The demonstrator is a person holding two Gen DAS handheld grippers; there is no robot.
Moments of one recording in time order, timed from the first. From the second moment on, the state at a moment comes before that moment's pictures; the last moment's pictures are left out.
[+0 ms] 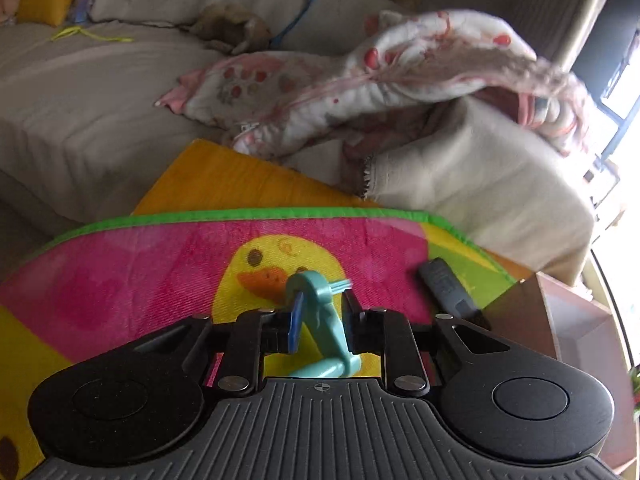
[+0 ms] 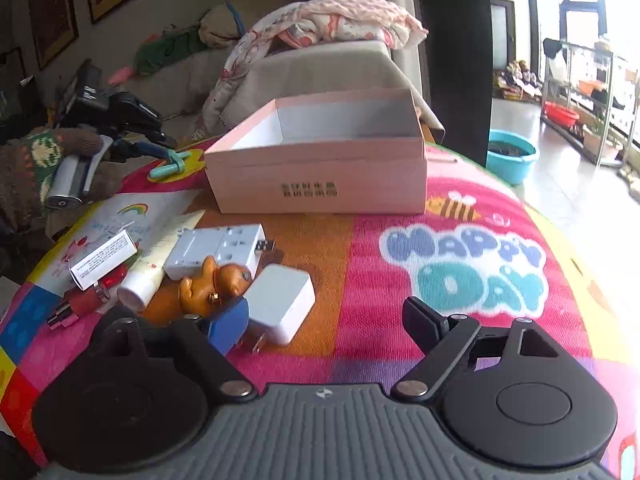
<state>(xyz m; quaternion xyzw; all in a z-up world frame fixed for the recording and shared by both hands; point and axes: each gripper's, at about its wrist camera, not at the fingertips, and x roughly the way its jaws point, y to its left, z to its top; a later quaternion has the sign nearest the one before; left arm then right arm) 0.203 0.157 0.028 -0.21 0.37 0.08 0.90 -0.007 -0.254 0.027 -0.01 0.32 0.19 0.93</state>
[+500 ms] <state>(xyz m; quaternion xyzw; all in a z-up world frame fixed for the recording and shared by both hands) 0.128 0.159 0.006 -0.14 0.35 -0.06 0.93 0.209 -0.069 0.125 -0.08 0.38 0.31 0.87</state>
